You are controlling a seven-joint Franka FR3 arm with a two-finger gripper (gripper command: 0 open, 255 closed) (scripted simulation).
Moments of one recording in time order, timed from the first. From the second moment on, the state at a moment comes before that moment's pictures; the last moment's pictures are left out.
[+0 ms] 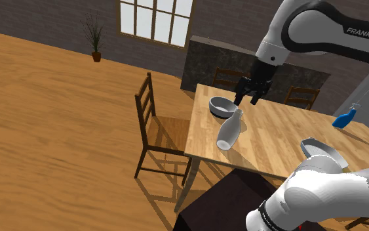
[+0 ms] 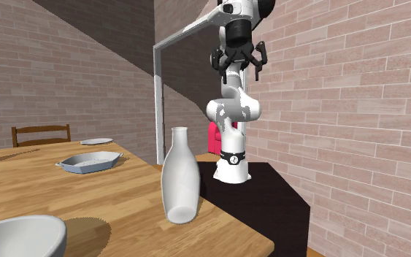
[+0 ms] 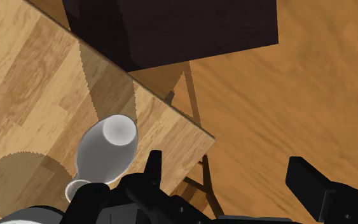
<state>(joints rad) -0.01 -0.81 -0.07 -2.39 0.02 1.60 0.17</state>
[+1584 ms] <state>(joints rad) -0.06 -0.49 -0.39 -2.53 -0.17 2.19 -0.23</state>
